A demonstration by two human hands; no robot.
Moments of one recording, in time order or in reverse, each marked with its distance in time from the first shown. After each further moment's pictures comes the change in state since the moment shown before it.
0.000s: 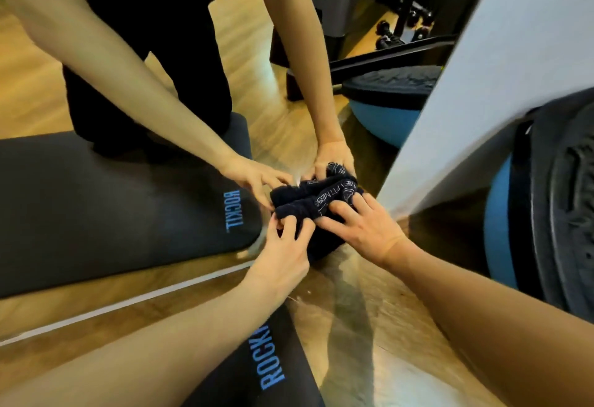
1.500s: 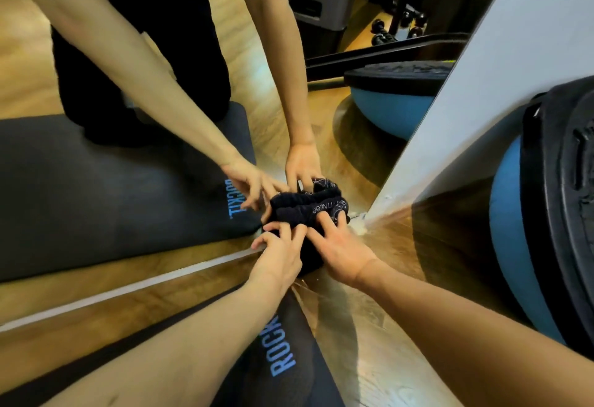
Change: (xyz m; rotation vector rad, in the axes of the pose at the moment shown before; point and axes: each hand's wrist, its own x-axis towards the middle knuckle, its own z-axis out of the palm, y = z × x) left_hand -0.019 0.003 0.028 0.274 -0.346 0.078; right_hand 0.011 -0.098 0.009 0.300 -0.473 0.292
